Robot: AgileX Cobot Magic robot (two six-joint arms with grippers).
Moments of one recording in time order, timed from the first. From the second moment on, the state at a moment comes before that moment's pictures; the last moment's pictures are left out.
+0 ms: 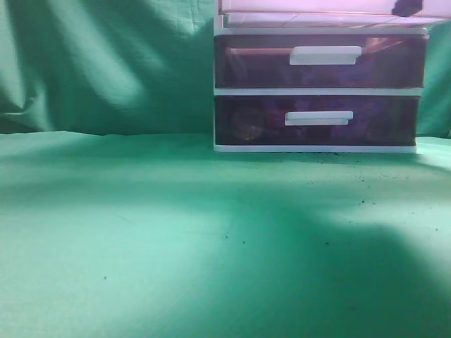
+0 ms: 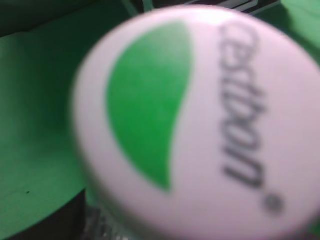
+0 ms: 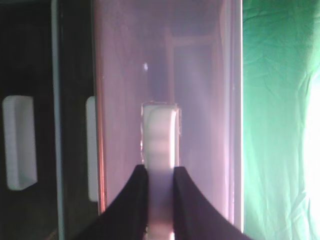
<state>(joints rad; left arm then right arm) -0.57 0.93 -0.89 0.20 0.61 -0.16 0.32 1.51 -0.80 0.00 -0.47 -1.51</state>
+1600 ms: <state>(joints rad) -0.66 1.69 -1.74 0.06 0.41 -0.02 0.43 1.44 -0.67 0.12 -0.51 -1.51</state>
